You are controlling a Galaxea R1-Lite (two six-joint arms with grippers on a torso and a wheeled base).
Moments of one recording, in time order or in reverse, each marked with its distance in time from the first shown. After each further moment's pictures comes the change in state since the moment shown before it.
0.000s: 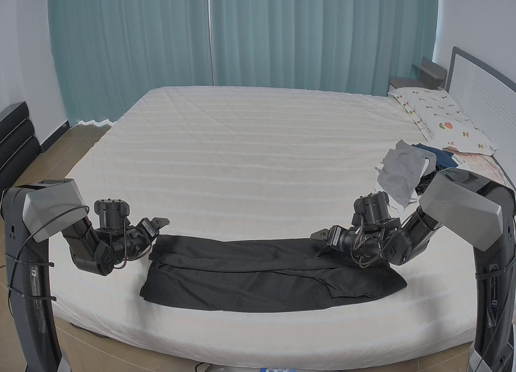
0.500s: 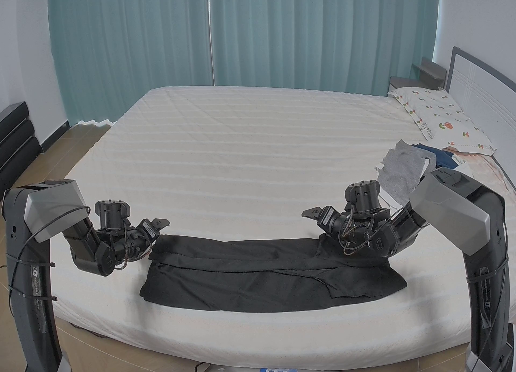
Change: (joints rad) left arm 0.000 0.011 -0.005 0.000 0.001 0.001; right arm 0.016 0.068 -0.174 -0.036 -0.001 0.229
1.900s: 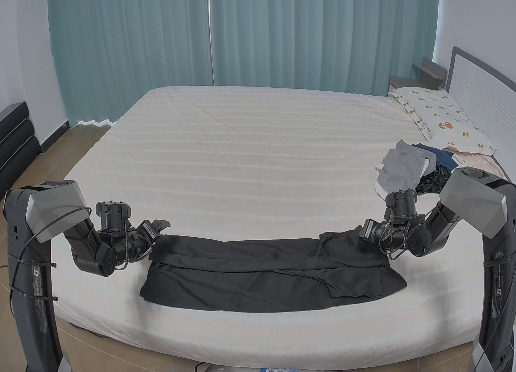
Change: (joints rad) left arm 0.002 0.011 -0.006 0.003 -0.001 -0.001; right arm -0.200 -0.051 0.193 -0.003 -0.081 -0.321
